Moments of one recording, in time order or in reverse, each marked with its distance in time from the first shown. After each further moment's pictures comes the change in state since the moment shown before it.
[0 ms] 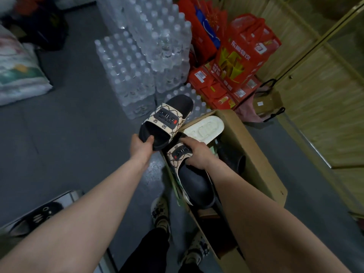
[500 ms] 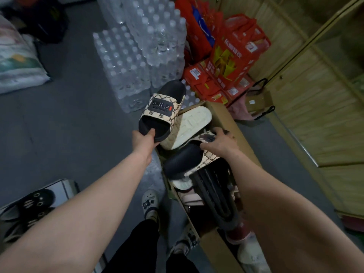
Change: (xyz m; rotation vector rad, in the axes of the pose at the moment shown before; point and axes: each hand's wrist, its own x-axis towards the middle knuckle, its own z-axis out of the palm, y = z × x) left_hand -0.065 -0.009 0.031 -0.329 -0.015 -0.073; right_hand -0.062 0.058 -0.053 -0.105 0.174 0.449
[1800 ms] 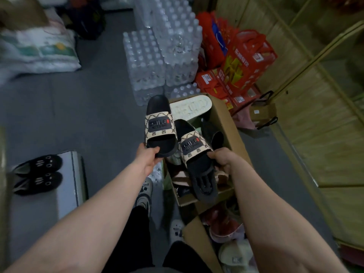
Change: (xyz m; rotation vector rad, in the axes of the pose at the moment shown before) left_hand -0.132 -0.093 -0.040 -0.147 -0.053 -0.144; right_hand -0.072 0.100 0.028 0.629 -0.353 0.109
